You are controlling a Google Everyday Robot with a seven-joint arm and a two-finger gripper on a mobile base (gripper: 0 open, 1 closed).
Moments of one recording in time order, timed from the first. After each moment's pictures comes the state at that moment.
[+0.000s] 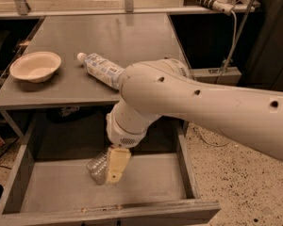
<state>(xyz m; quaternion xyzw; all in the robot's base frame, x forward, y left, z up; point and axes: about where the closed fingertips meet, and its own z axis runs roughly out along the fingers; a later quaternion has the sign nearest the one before) 0.441 0.076 0.765 -0.72 0.65 0.11 0.20</state>
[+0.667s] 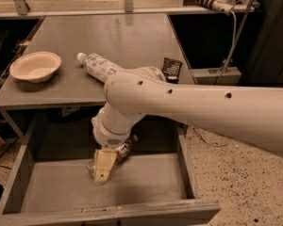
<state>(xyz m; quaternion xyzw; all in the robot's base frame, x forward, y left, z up) 0.457 0.120 0.733 -0.75 0.62 0.13 0.20</state>
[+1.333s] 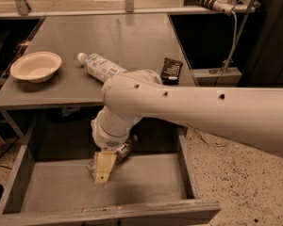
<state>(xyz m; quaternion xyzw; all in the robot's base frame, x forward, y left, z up) 0.456 0.123 0.722 -0.76 0.61 0.13 0.20</state>
